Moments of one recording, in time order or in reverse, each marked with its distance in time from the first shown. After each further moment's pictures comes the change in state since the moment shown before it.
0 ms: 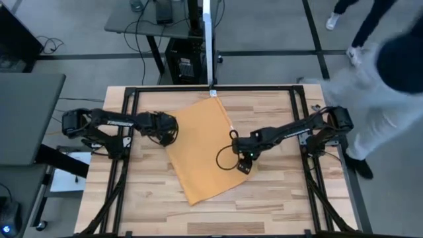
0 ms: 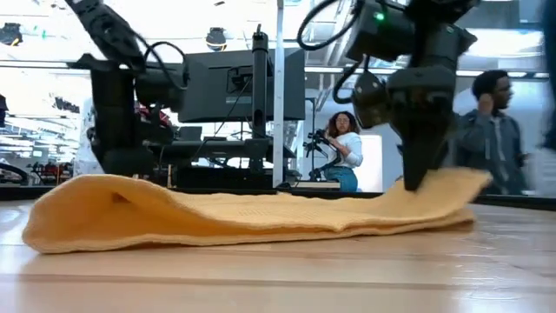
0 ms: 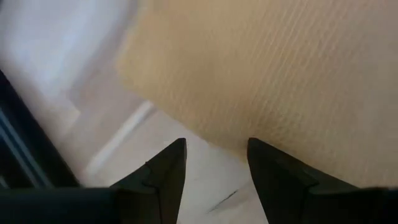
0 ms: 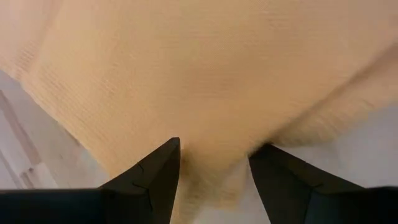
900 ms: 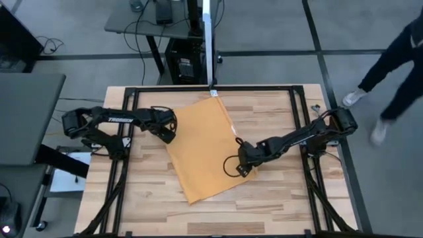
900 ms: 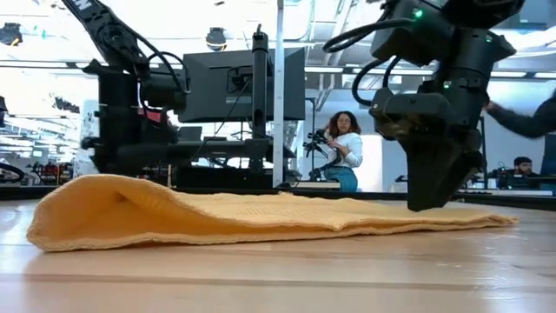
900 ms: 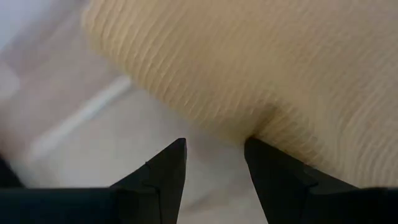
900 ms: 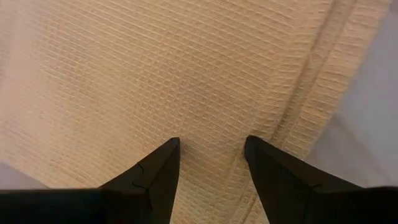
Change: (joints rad) left arm 0.162 0.053 -0.053 0.140 0.175 -0.013; right arm 0.143 0.001 -0.205 0.294 0.192 0.459
